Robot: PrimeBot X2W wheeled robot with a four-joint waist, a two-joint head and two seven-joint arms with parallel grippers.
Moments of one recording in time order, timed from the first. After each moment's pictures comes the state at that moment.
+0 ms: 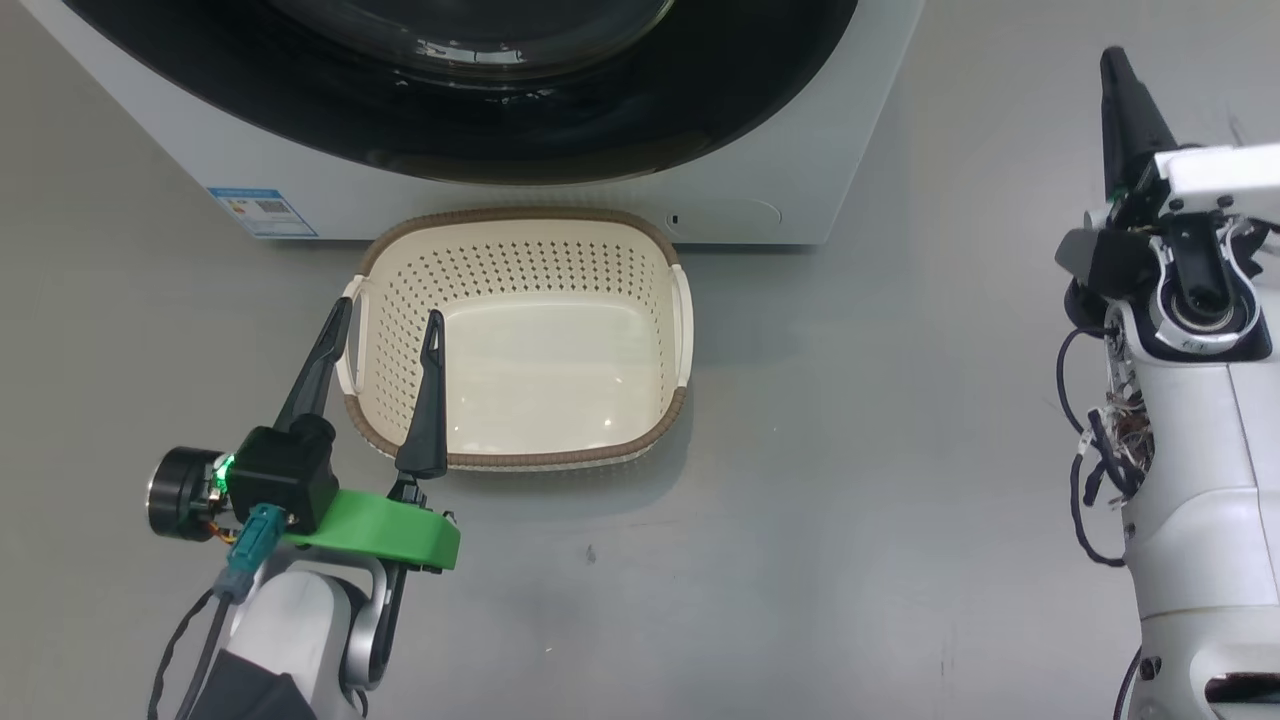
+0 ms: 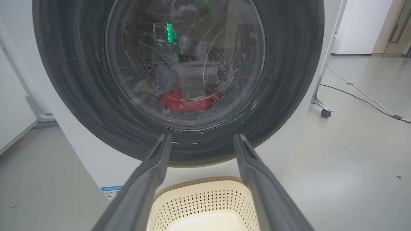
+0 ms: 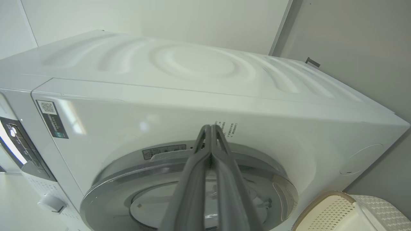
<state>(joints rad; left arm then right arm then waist) -0.27 0.07 -0.28 0.16 -0.27 0.07 -0.25 -0.68 -0.05 -0.08 0.48 1.48 0.12 0.08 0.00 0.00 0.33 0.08</state>
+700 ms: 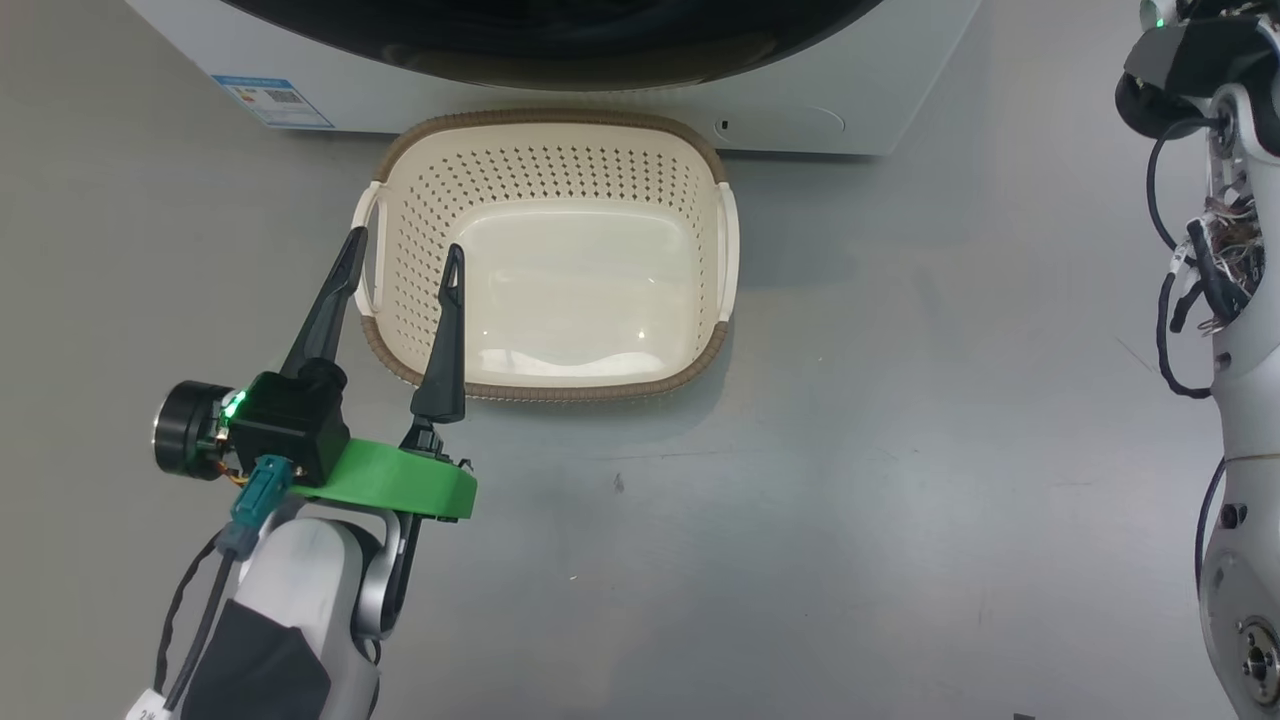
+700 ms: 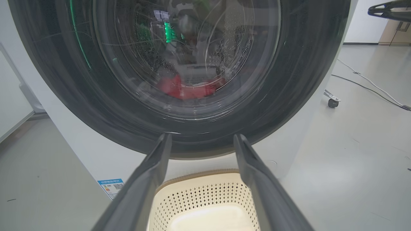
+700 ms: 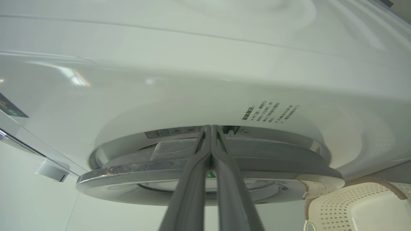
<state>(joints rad) -0.36 0.05 -0.30 0.15 -0.26 0.06 -0.25 -1.00 -0.14 -0.02 0.56 1.54 0.10 0.36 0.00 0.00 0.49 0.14</state>
